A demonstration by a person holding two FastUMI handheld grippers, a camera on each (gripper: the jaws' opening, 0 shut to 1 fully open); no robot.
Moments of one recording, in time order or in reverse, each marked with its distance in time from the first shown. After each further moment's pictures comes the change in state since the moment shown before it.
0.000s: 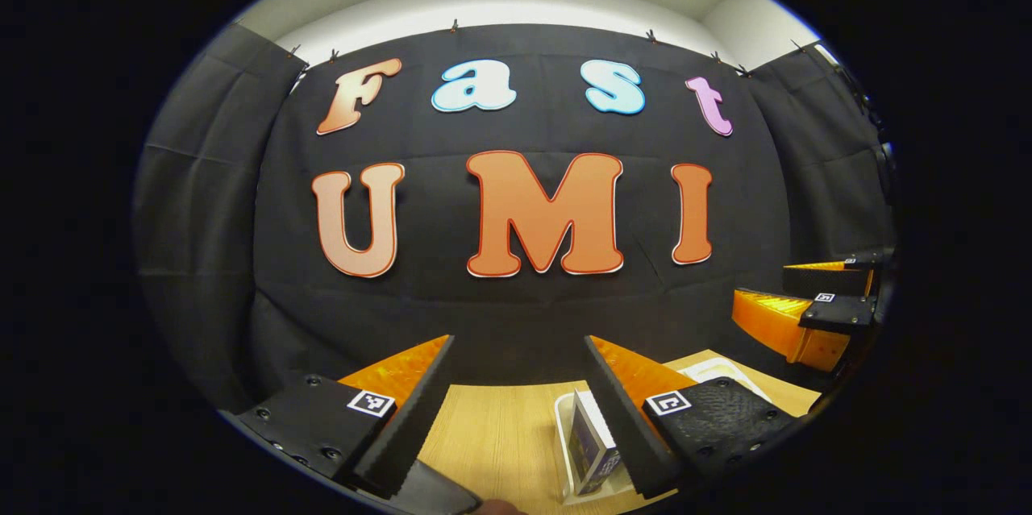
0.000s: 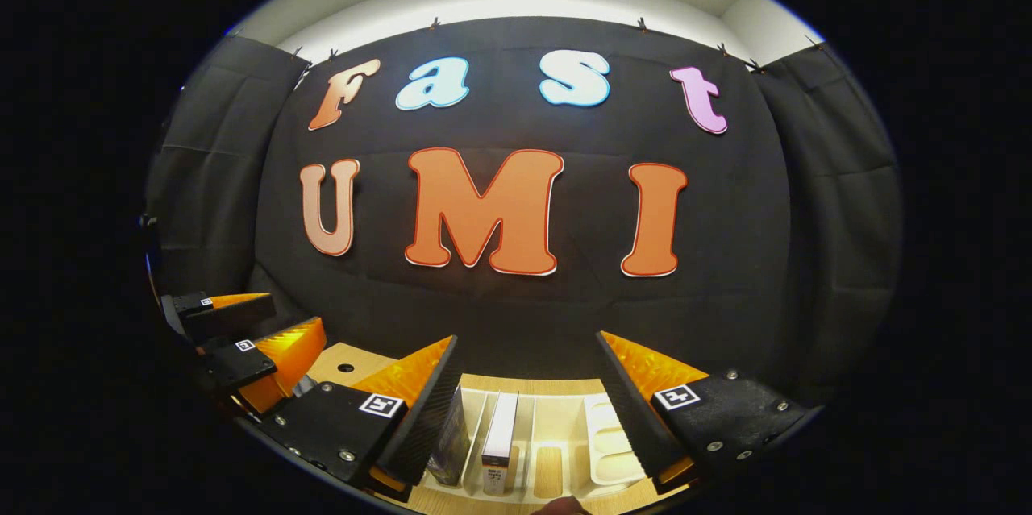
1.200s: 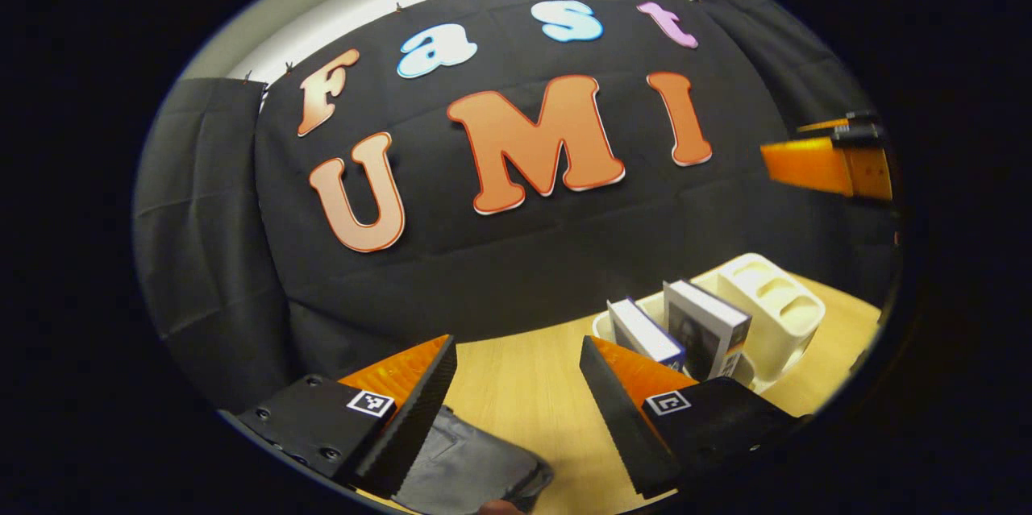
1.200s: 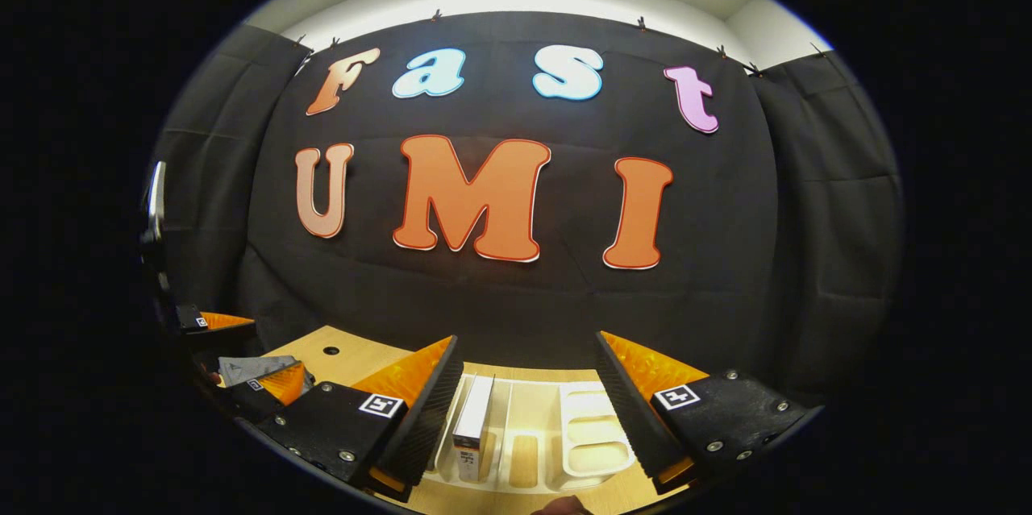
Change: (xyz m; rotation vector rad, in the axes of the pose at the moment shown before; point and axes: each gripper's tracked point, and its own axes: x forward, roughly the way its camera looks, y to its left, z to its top) left arm -0.032 0.013 -0.101 0.297 0.239 0.055; right arm -0.020 -0.026 -0.014 -0.042 0.036 -0.028
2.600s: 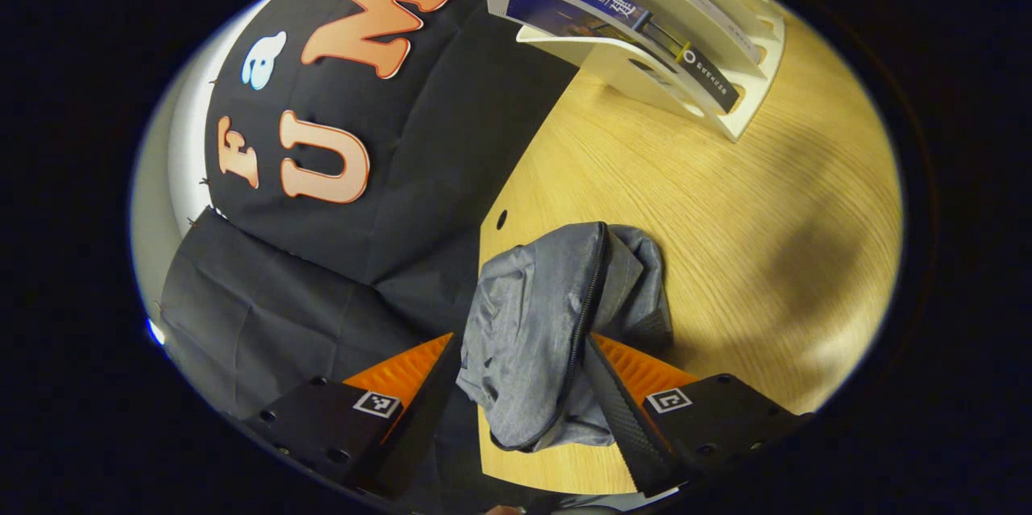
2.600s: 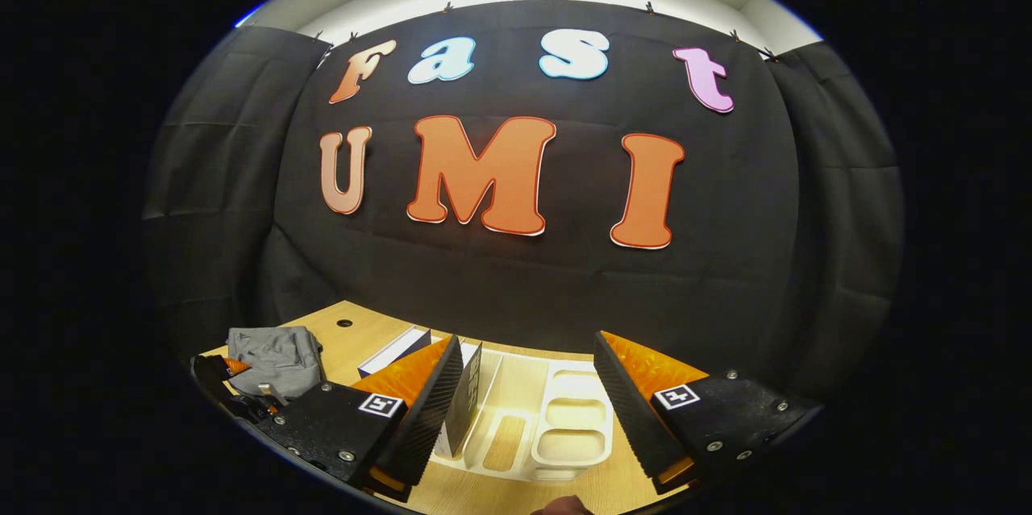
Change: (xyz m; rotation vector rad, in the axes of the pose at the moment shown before) left arm -0.036 0.027 -0.255 0.739 0.491 0.234; right arm -0.009 -0.041 -0.038 -0.018 0.045 0.127
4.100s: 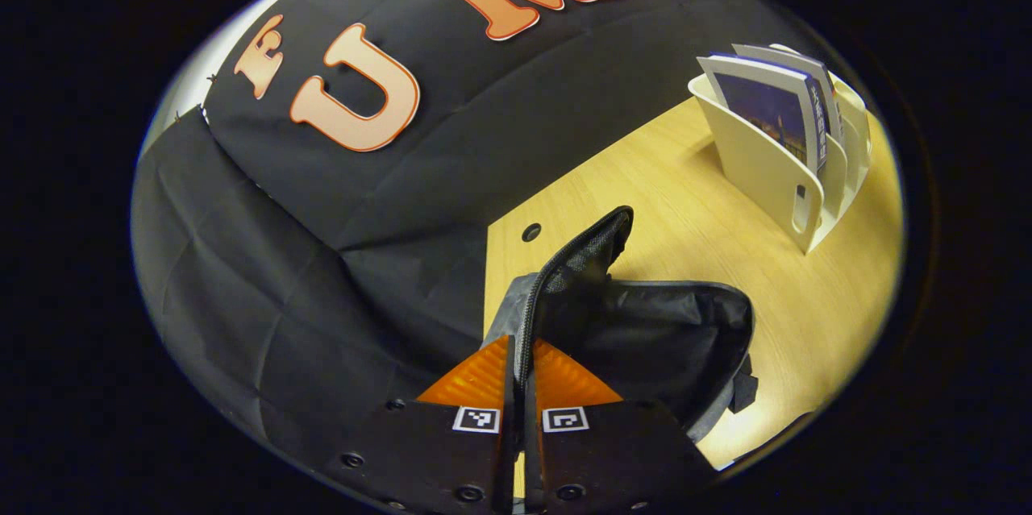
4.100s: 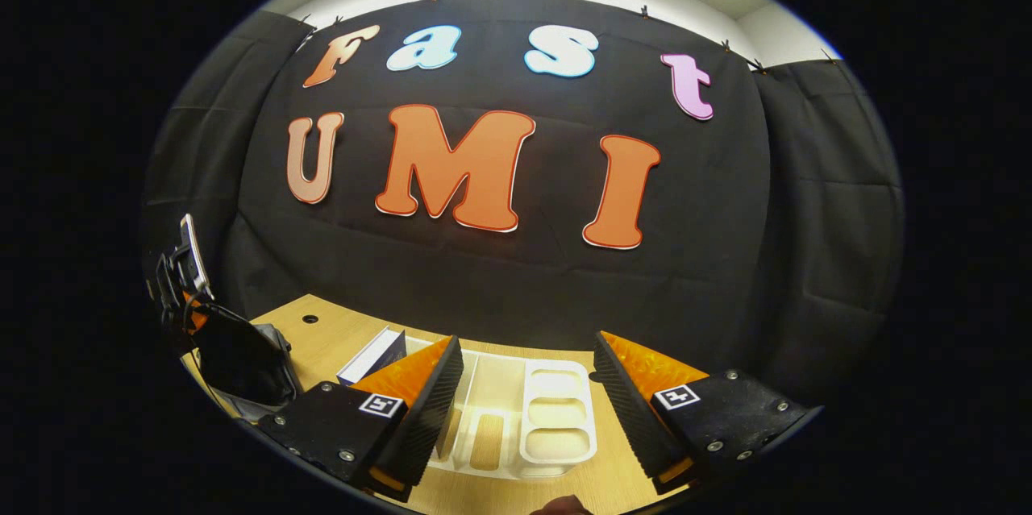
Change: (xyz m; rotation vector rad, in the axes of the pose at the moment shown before) left arm 0.063 0.164 -0.002 -0.361 -0.029 -0.306; right arm 0.013 0.014 0.010 -0.039 0.051 -0.155
